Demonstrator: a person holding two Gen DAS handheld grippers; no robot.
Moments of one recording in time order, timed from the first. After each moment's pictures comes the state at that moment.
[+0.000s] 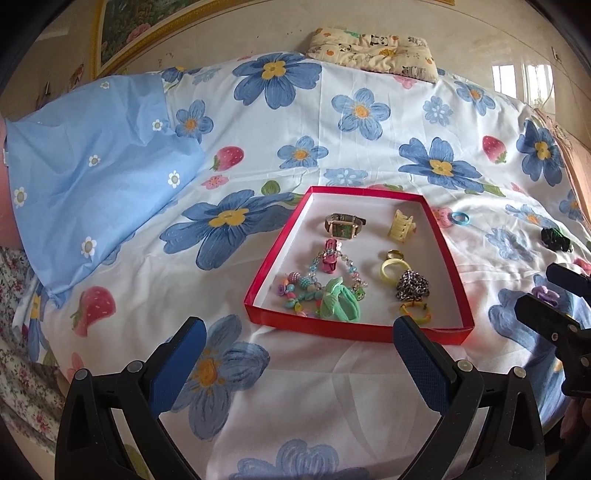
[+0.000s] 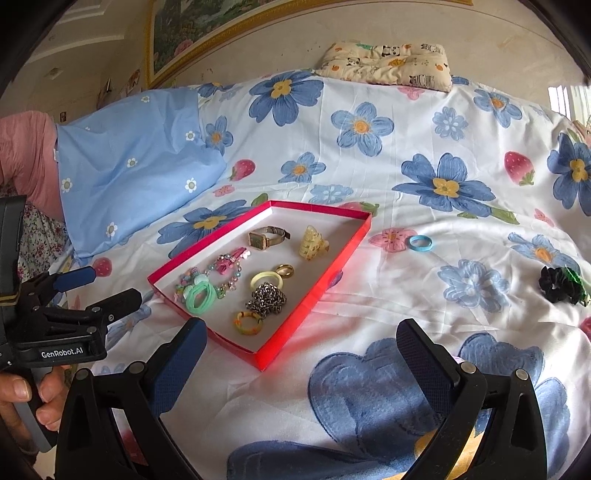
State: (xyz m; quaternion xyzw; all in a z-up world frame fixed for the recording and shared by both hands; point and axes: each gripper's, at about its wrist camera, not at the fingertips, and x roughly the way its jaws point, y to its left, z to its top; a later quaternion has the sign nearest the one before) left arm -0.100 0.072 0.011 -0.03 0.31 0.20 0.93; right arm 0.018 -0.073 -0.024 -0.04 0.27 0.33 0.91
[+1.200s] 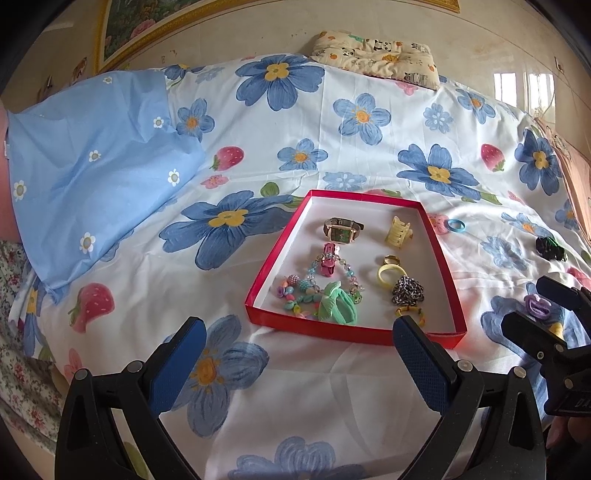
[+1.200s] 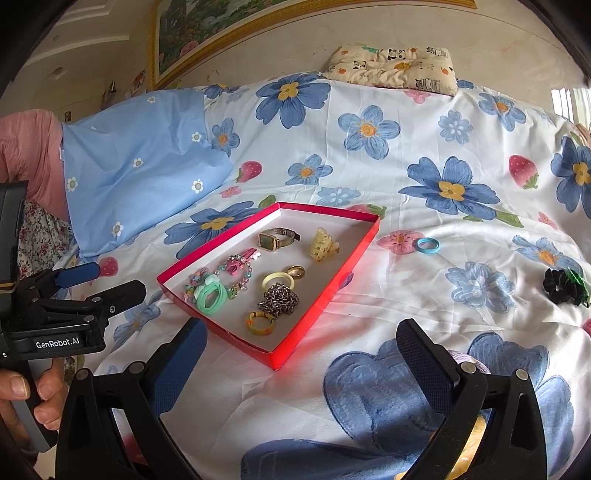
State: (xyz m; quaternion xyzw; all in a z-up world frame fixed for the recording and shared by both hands) left arm -0.107 0.076 0.016 -0.04 0.30 0.19 0.93; right arm 0.010 -0.066 -0.023 -0.04 0.26 0.34 0.90
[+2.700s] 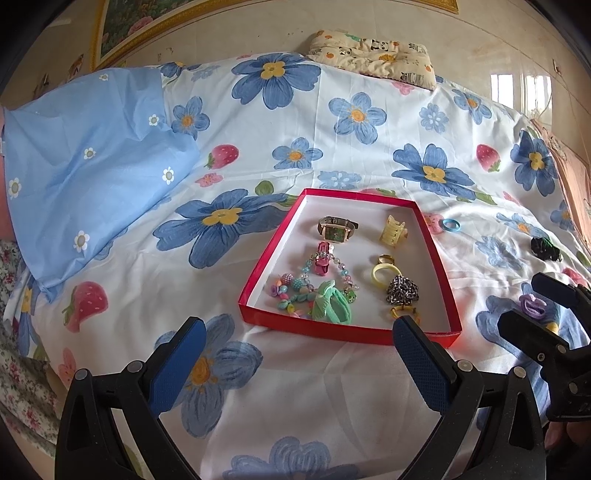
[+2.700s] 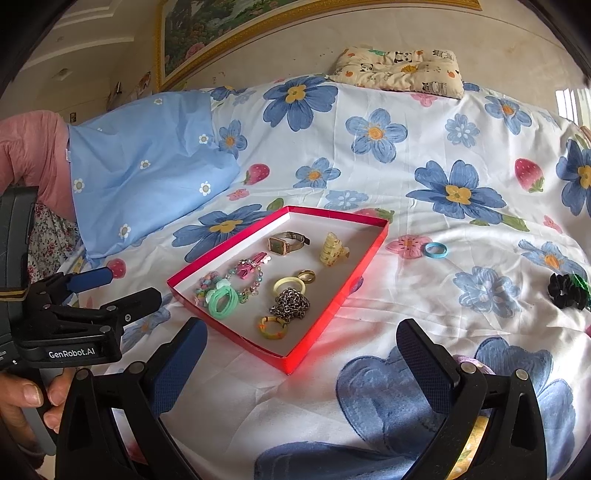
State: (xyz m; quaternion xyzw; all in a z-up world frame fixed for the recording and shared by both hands) left arm -0.109 0.074 0.015 -0.05 0.30 0.18 0.93; right arm 0.006 -0.060 -0.019 -0.04 0.26 0.35 0.90
